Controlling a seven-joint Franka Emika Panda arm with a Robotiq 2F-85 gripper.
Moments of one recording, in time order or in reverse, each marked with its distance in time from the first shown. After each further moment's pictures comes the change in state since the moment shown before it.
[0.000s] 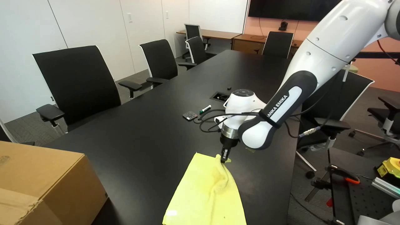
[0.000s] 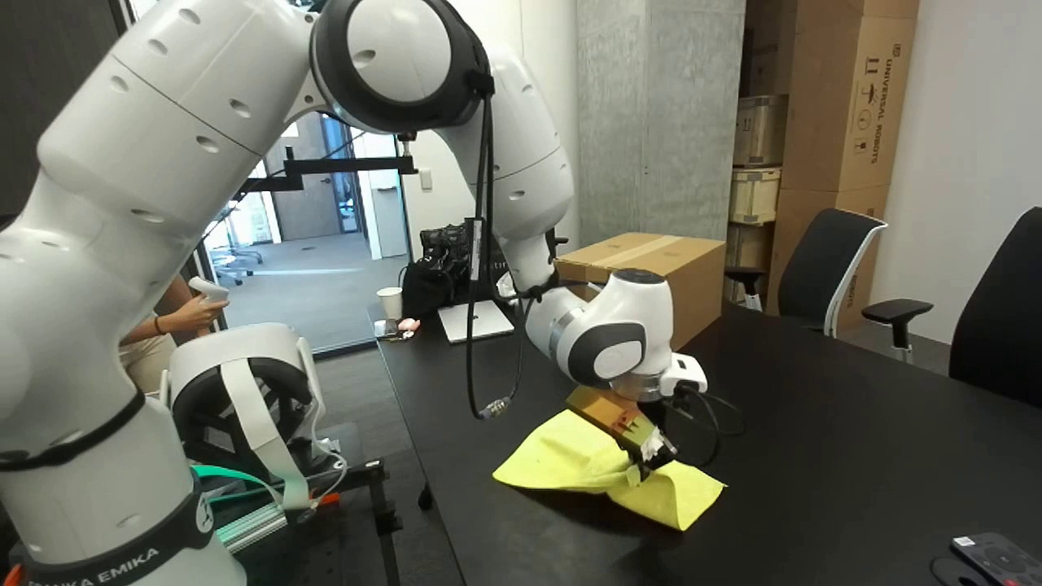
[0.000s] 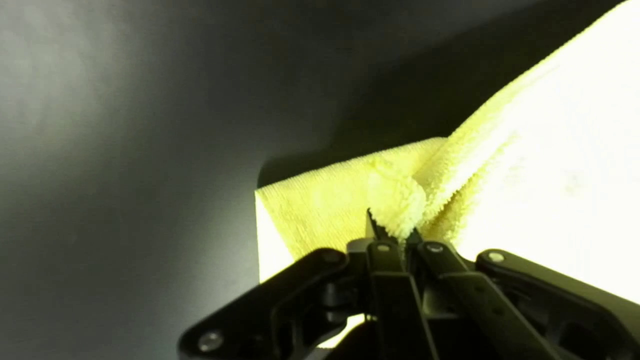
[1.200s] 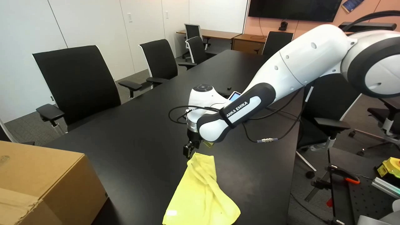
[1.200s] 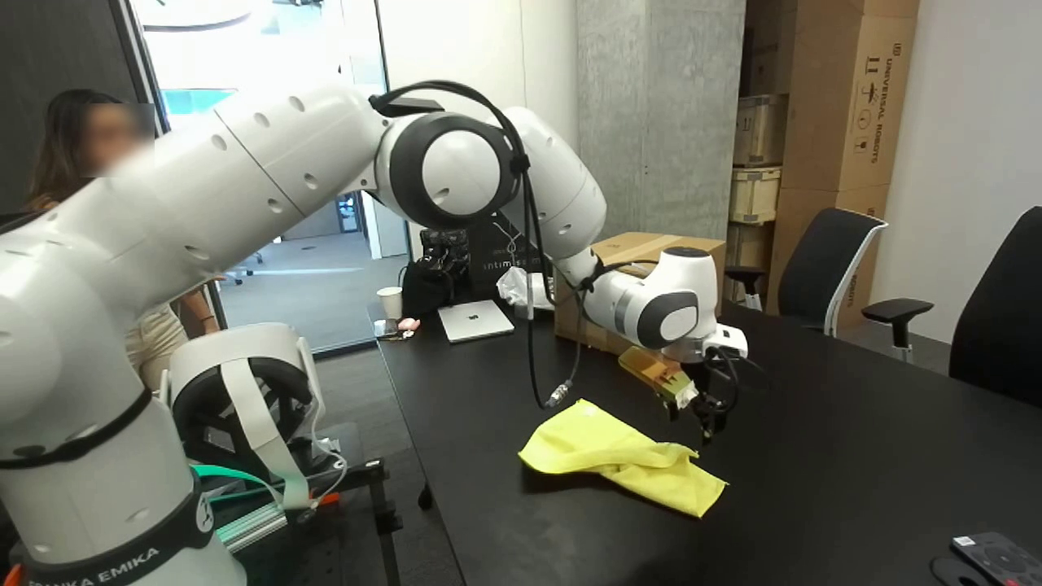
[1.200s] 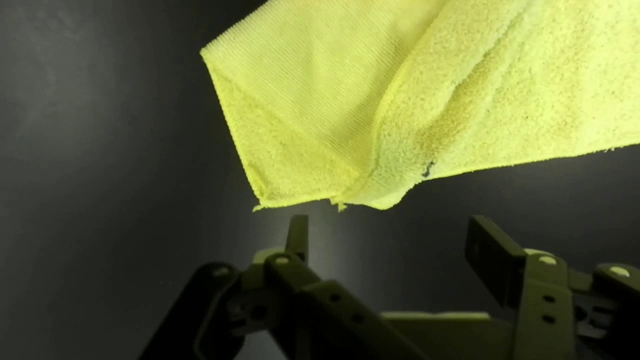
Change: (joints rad) arm 0.106 0.296 -0.049 0.631 0.000 -0.304 0.294
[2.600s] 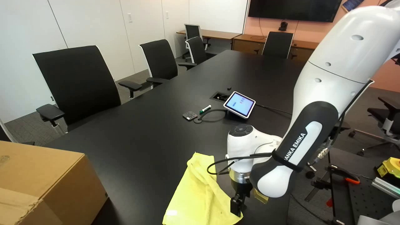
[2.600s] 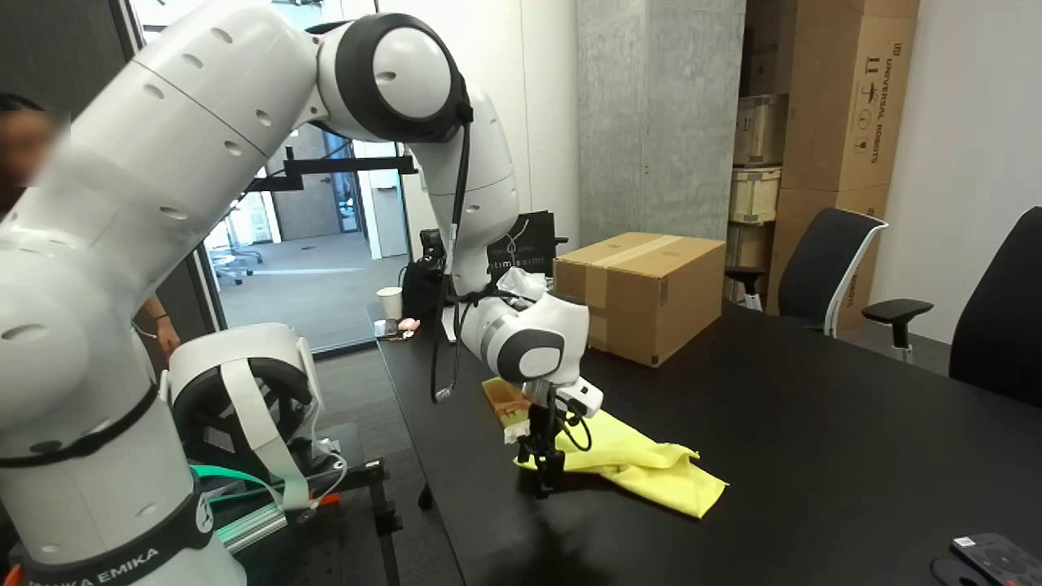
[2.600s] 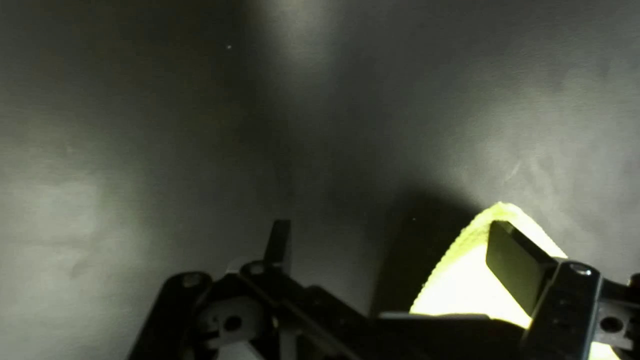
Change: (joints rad) arm 0.108 -0.281 0.068 -0.774 0.093 0.186 0.170
